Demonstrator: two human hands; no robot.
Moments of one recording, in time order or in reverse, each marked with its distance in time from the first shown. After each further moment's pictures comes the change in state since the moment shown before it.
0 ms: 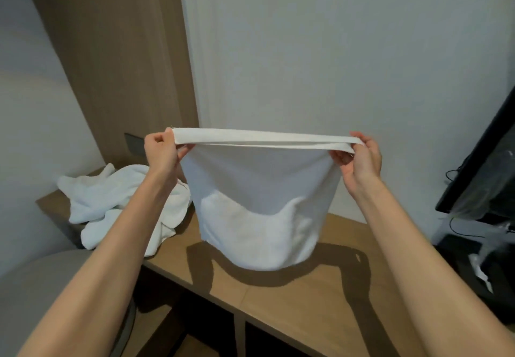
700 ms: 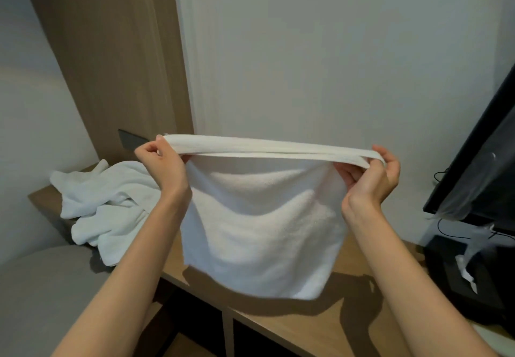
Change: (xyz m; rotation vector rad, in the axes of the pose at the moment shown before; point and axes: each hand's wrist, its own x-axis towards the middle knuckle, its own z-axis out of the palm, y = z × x) left_hand -0.058 -0.016 0.022 -0.218 0.242 0.141; right_hand -0.035 -0.007 -0.031 0.086 0.221 -0.163
